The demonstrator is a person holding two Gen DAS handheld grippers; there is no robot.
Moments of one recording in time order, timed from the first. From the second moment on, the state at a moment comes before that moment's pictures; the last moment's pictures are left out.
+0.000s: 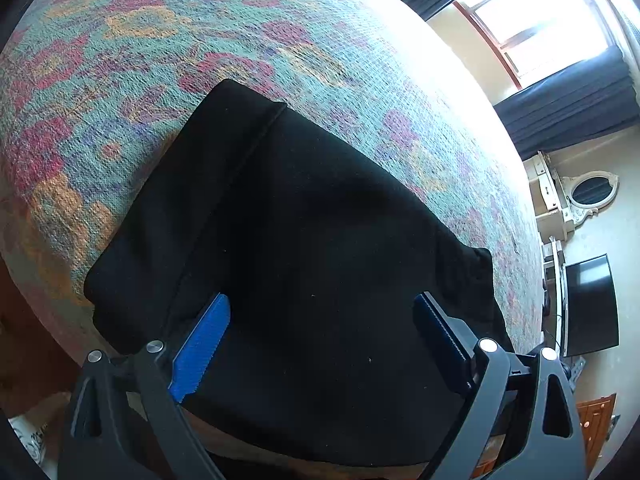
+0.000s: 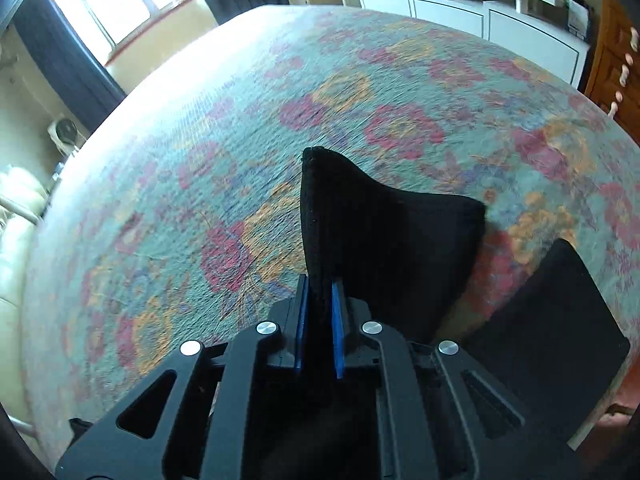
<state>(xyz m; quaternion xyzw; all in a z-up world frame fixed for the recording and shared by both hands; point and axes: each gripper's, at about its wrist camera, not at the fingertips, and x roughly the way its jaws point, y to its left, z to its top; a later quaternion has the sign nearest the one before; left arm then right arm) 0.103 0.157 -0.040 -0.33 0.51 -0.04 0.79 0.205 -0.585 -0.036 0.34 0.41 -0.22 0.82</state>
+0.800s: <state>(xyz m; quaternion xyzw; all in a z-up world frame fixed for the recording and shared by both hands) 0.102 0.154 -0.037 -0.32 0.51 -0.04 0.80 0.002 -0.673 -0.090 0.61 0.21 -0.20 0.74</state>
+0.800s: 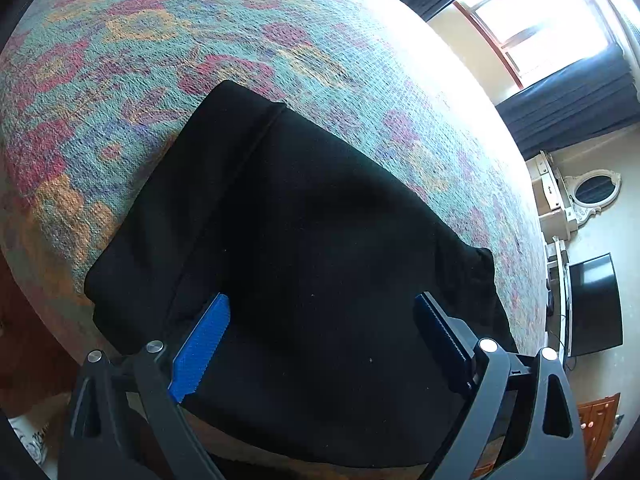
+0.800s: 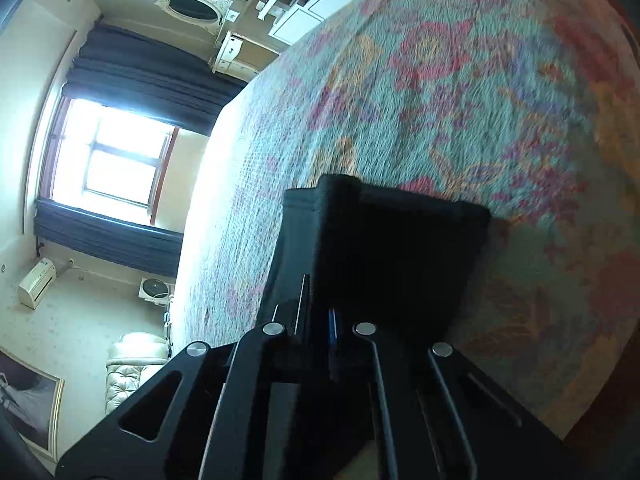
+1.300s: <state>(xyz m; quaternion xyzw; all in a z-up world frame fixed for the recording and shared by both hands) 0.104 0.151 -0.036 -0.31 0.52 -0.04 0.80 -0.011 -0.668 -0.111 0.61 0.24 -0.19 0.73</state>
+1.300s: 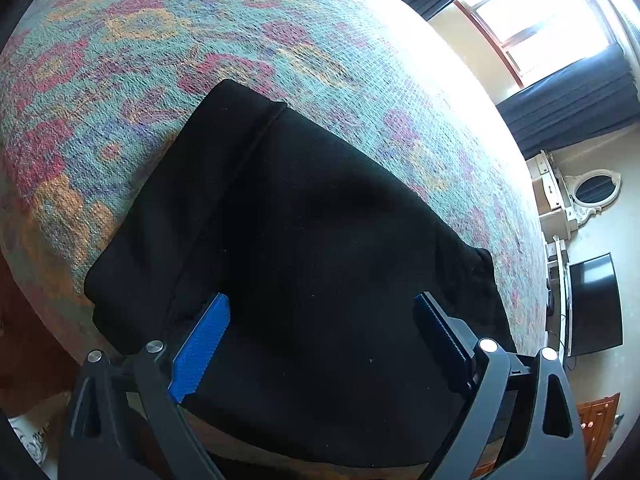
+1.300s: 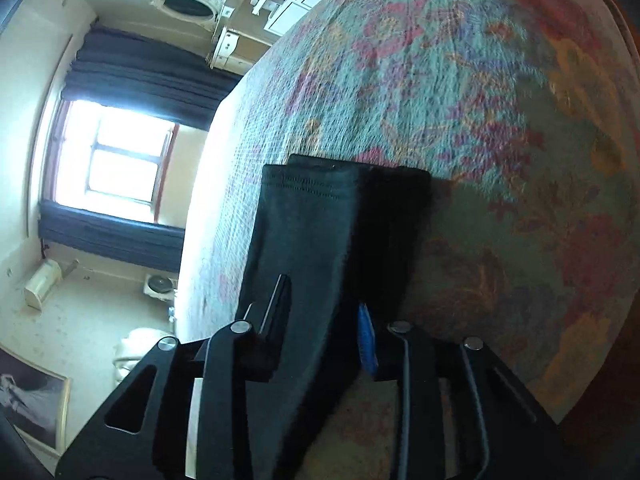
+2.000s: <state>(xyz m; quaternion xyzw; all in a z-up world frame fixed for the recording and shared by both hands) 0.108 0.138 -0.036 -0.28 0.53 -0.04 0.80 -0.018 -0.749 -0.077 0.50 0.29 -0.19 0.79</state>
